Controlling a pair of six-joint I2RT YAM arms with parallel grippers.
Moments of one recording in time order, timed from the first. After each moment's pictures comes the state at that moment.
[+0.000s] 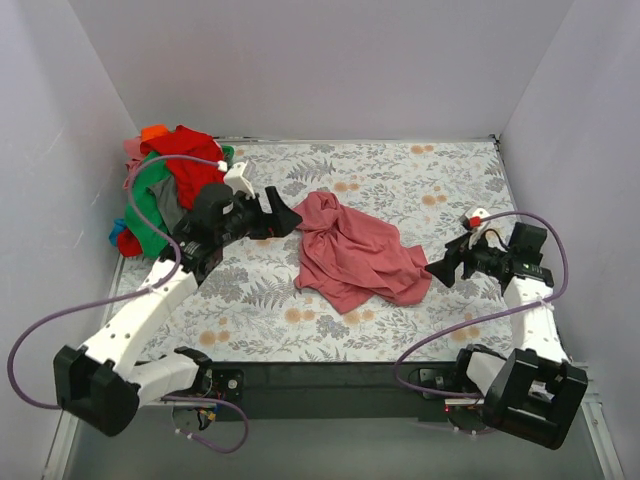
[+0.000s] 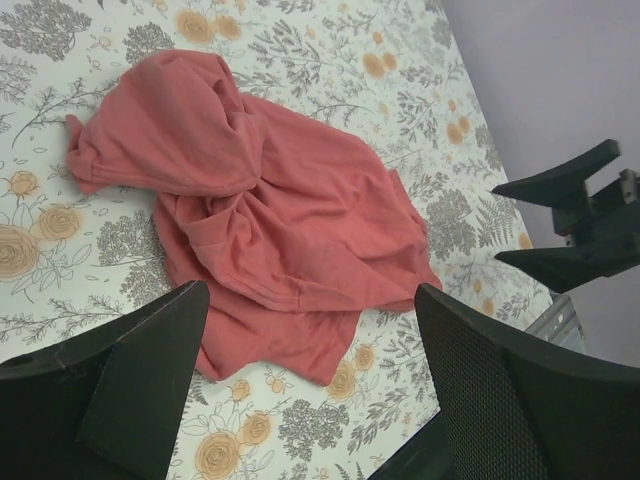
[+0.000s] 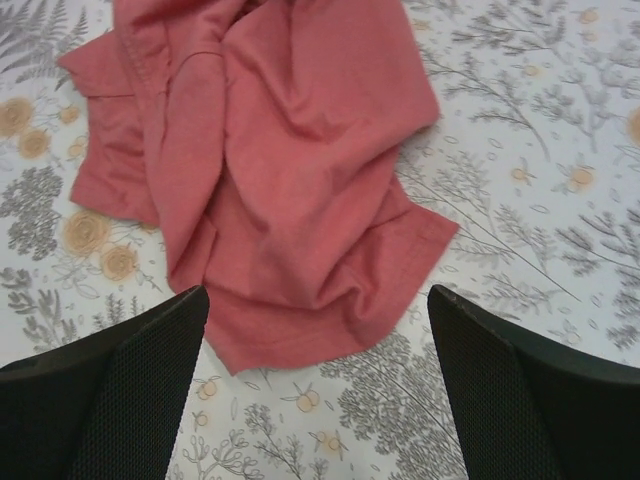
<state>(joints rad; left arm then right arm) -0.45 1.14 0.97 -0.23 0.25 -0.53 -0.33 1.01 0.61 -0.42 -1.05 -0.63</state>
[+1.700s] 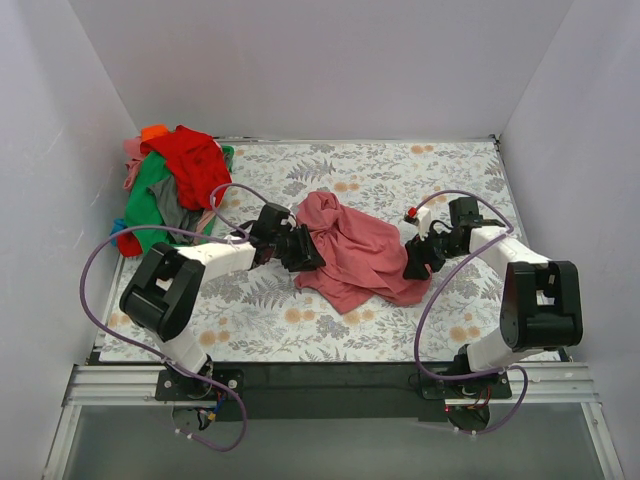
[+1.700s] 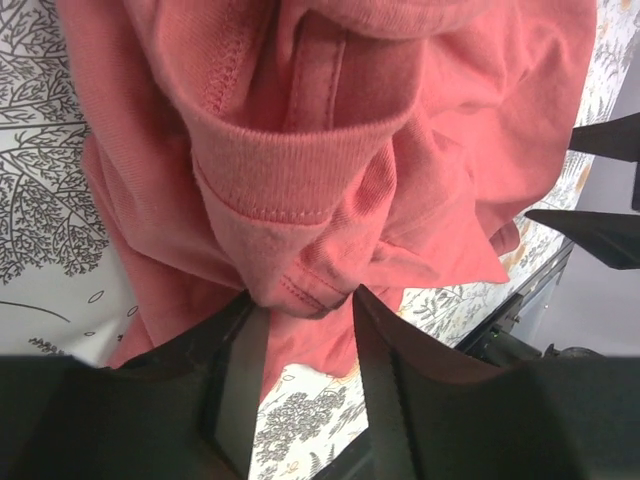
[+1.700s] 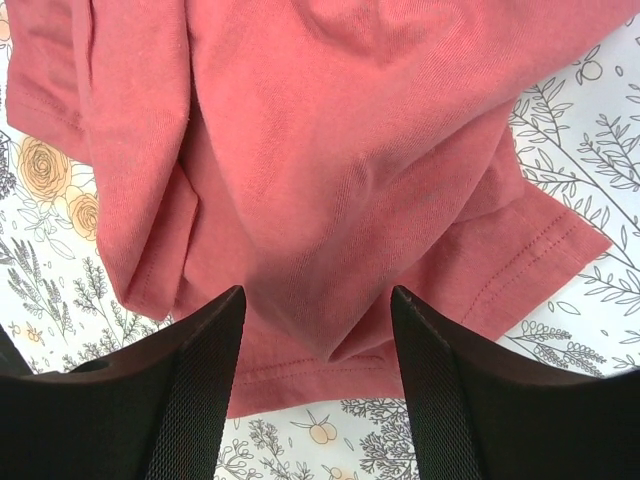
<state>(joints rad) -0.54 1.68 0.88 -0.04 0.39 -0.81 0.06 1.51 0.86 -0.58 -0.70 -0.65</state>
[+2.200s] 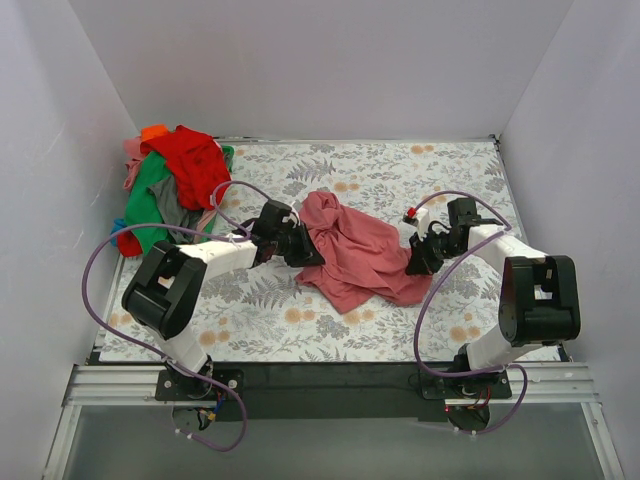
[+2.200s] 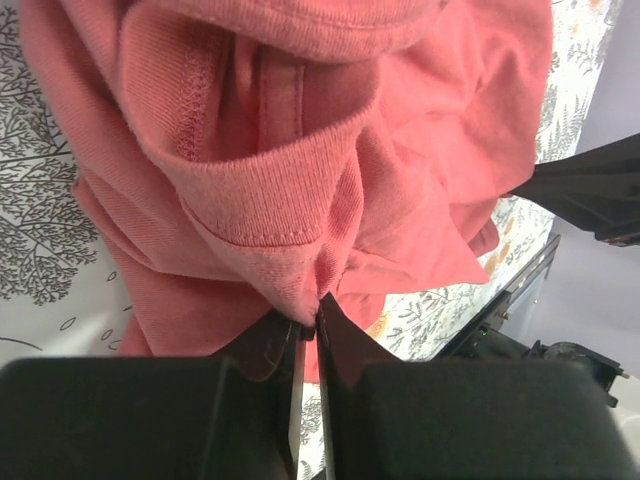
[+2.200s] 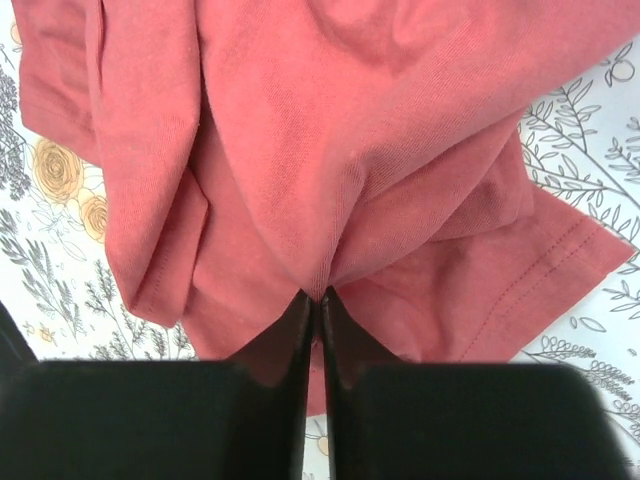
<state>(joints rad) -0.55 1.70 0.91 -0.01 0.41 -0.81 0.06 1.55 0.86 -0.59 -0.74 -0.66</state>
